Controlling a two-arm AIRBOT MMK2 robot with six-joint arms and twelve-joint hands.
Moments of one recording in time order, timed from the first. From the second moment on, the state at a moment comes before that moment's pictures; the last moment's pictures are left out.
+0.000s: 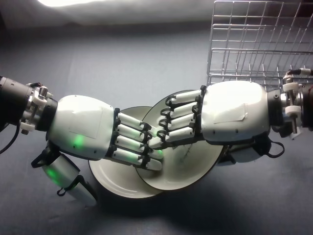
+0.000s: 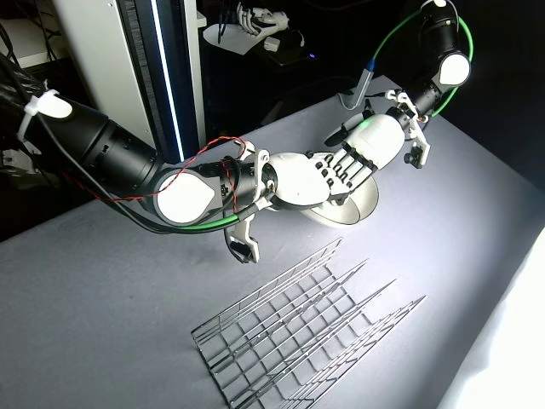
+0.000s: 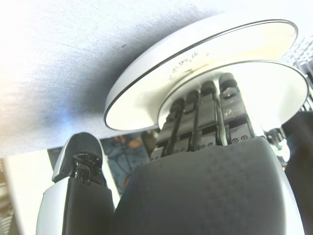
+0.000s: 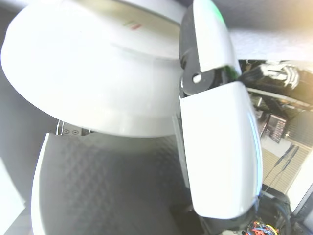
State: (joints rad) left arm 0.50 -1.24 1.64 1.72 -1.07 0.02; right arm -0.51 -1.22 1.29 -0.97 0.69 -0.37
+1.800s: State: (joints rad) left arm 0.37 -0.95 1.51 1.65 -1.03 -0.11; right arm -0.37 -1.18 1.16 -0.93 0.64 -0.38
